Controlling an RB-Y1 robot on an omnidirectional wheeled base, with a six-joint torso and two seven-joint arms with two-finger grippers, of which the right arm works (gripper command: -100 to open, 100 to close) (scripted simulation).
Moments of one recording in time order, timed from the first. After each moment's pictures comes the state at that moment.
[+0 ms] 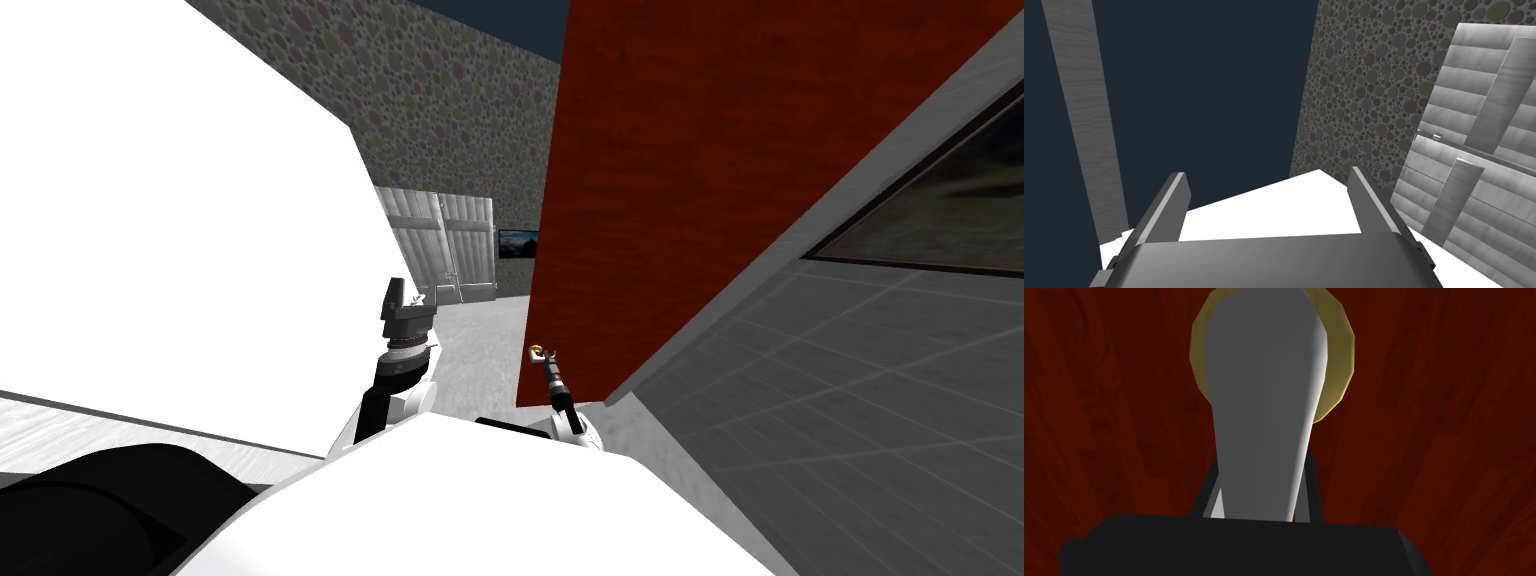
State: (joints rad) arm -0.18 -0.06 0.21 -0.59 -0.06 -0.83 -0.03
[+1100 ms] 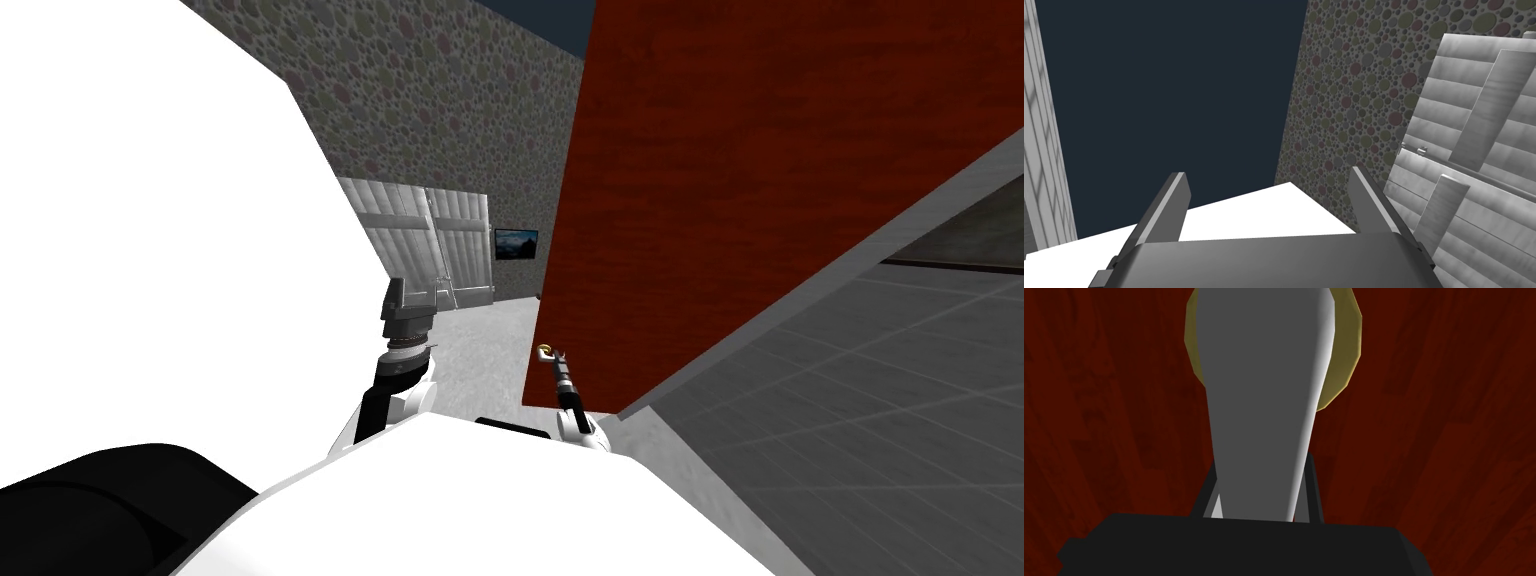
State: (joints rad) arm -0.18 -0.08 0.10 -0.60 -0.11 -0.81 0.00
